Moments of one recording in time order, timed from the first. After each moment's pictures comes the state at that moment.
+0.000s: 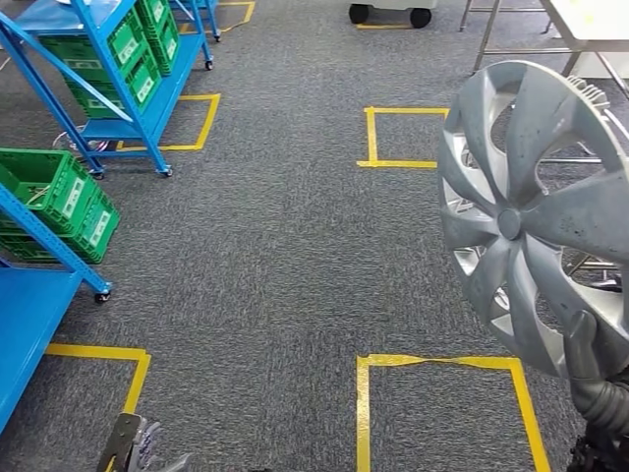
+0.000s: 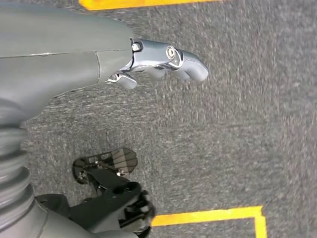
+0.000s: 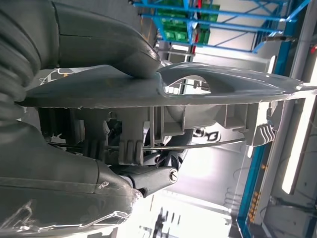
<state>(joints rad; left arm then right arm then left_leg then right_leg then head) 0.00 -0.30 0.85 -0.87 -0.83 -0.35 -0.28 0.36 0.27 -0.18 -2.31 0.20 0.12 -0.32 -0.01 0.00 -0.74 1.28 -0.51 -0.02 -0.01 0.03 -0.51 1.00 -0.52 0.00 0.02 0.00</state>
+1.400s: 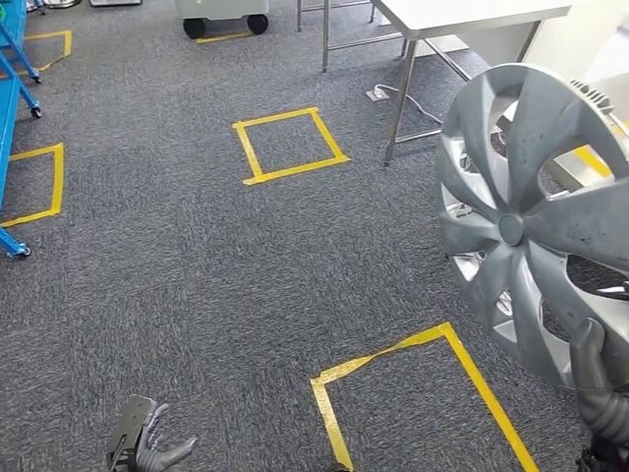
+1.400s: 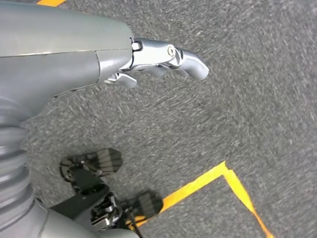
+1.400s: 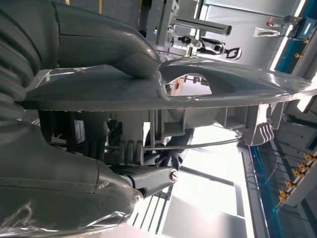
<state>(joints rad) -0.02 -0.26 0.74 -0.81 -0.76 -0.31 -0.27 0.37 0.23 -0.14 -2.33 0.21 0.08 -0.31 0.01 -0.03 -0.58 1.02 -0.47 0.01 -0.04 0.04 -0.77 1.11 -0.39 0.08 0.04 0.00</state>
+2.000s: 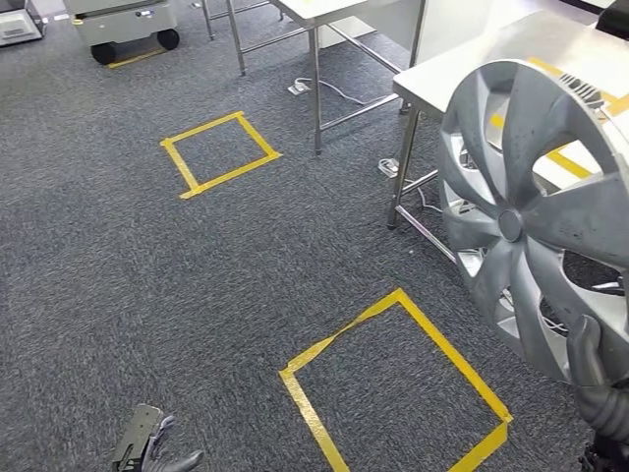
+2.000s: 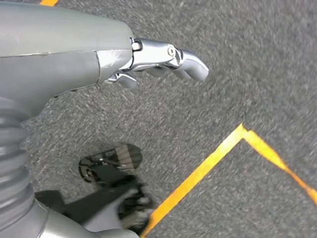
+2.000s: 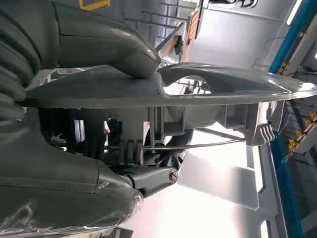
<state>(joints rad) 0.00 -0.24 0.72 -0.80 -0.78 -0.28 -0.26 0.37 0.23 -0.15 -2.35 0.22 0.12 -0.29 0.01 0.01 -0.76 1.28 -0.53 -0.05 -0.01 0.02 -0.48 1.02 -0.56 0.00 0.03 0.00</state>
